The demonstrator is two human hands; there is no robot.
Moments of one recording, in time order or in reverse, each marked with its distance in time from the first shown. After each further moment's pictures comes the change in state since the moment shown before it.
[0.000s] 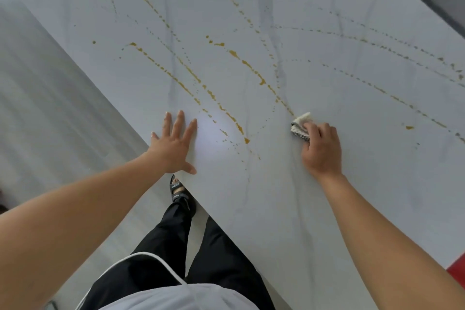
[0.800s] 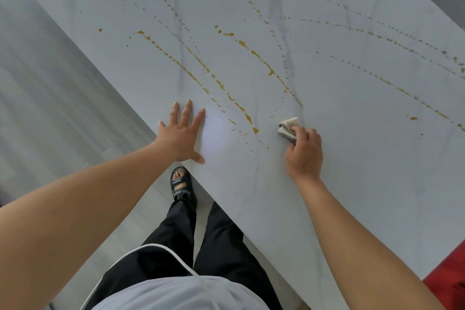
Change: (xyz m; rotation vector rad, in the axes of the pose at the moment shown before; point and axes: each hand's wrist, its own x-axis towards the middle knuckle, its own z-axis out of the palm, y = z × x) left_hand 0.000 -0.008 0.008 -0.020 0.104 0.045; right_hand -0.037 -0.080 0.012 0.093 -0.042 0.228
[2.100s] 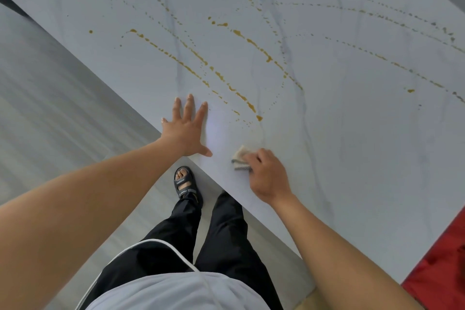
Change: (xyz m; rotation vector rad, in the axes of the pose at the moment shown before) left_hand -0.003 -0.004 0.001 -0.006 0.047 0.035; right_hand -0.097 -0.068 0.028 0.035 -0.271 -0.296
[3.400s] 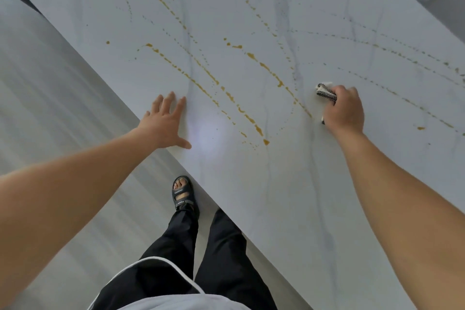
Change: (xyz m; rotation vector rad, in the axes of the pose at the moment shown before) left_hand 0.028 -0.074 -0.036 -0.107 0.083 -0.078; right_hand 0.176 0.123 -0.137 -0.036 0.197 0.508
